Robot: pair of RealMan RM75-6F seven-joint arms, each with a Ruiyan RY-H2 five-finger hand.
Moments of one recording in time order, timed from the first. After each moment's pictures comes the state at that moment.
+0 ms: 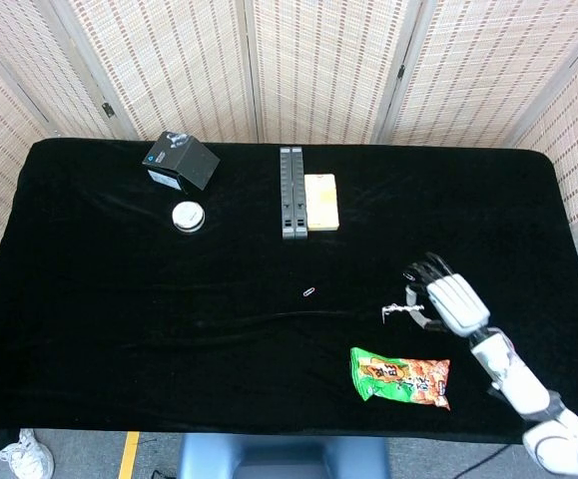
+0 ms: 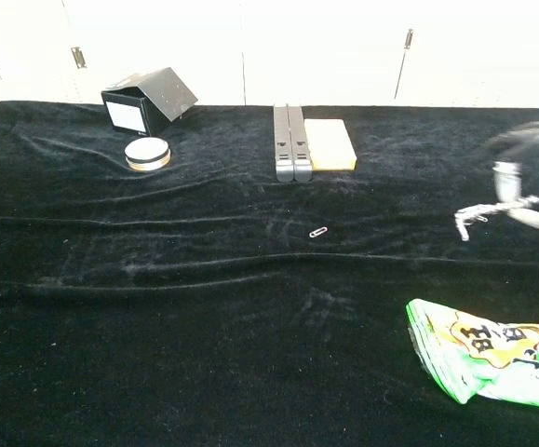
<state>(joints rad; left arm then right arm) -0.15 -1.13 -0.24 -1.52 1.04 1.29 -0.06 0.49 -1.36 -0.07 -1.21 -1.58 1.26 0.32</state>
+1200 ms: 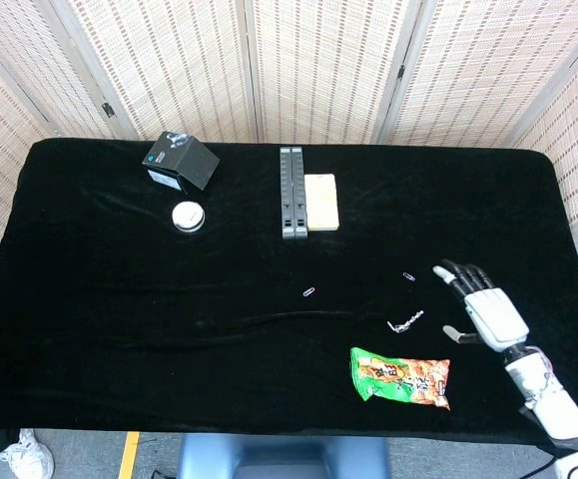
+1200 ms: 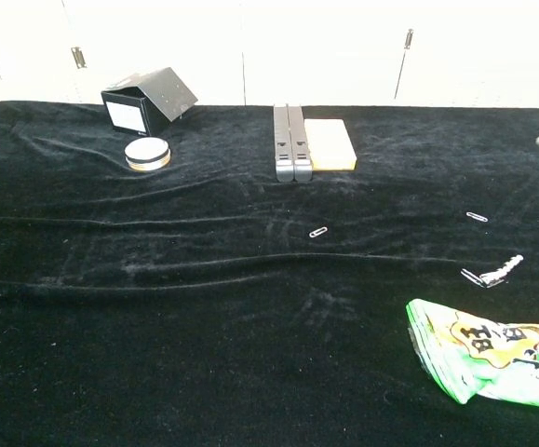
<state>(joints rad) -0.14 -1.13 -0.22 -1.56 1.09 1.34 -0.02 0.38 -1.25 -0.04 -1.32 -1.53 1.25 0.26</state>
